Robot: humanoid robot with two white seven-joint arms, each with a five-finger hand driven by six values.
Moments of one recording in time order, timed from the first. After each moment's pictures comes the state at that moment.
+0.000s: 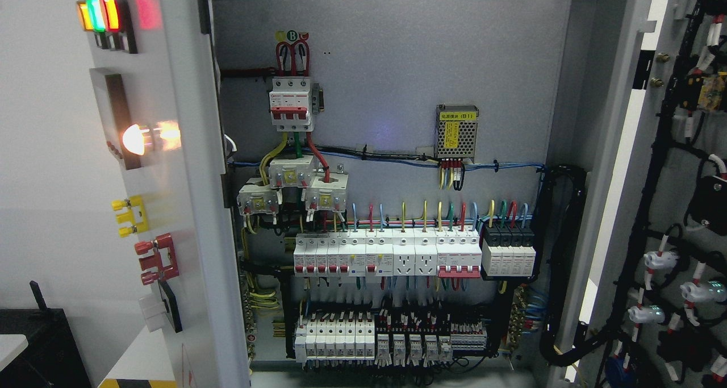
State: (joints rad) left arm 0.00 -0.05 0.18 0.05 -0.15 -0.10 -0.26; right arm -0.46 -0.07 0.63 -1.60 -0.62 0.15 0.77
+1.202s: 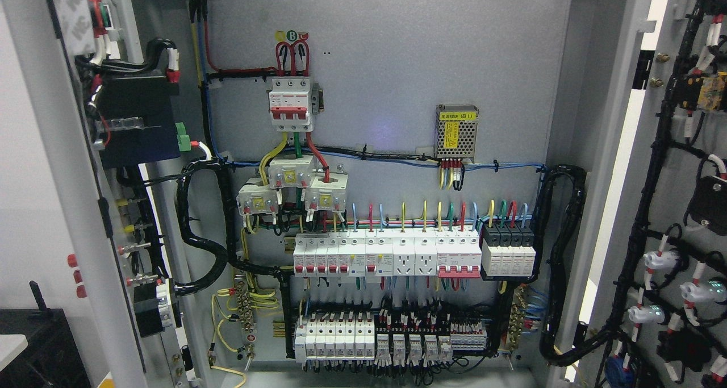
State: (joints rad) left arm 0.00 -0.05 0.18 0.05 -0.15 -0.10 -0.26; right arm -0.49 -0.02 0.74 -1.61 -0.61 0.16 0.76
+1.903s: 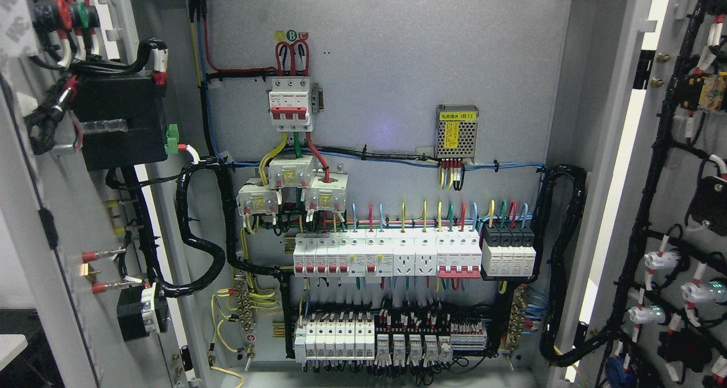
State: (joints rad) left arm 0.00 -0.05 0.18 0.05 -0.15 -0.09 -0.26; right arm -0.50 0.01 0.78 -1.60 -0.57 0.17 0.74
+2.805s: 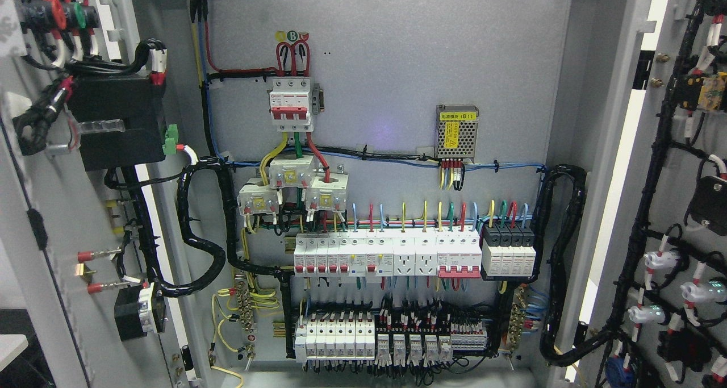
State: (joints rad) left arm 0.00 -0.05 0.18 0.05 -0.15 -0.10 -0.26; right arm -0.48 0.00 0.68 -1.55 -0.55 0.16 0.55
